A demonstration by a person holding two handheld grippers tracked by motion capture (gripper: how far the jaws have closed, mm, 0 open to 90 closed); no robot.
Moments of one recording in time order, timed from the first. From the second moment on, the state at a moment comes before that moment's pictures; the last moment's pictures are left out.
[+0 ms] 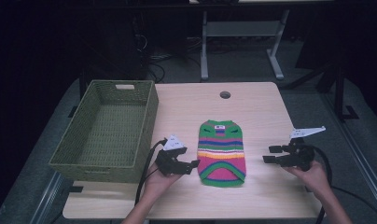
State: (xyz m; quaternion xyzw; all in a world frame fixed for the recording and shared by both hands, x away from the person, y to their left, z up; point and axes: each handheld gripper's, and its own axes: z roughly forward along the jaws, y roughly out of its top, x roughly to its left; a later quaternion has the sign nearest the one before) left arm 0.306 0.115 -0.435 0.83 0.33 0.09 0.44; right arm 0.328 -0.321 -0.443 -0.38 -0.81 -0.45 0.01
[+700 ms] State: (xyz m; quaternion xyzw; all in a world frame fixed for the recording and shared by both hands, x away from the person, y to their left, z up) left arm 0.285 0.116 -0.435 0.84 0.32 0.09 0.44; right arm 0.298 -0.343 -0.457 -0.40 -0.80 -0.44 0.00
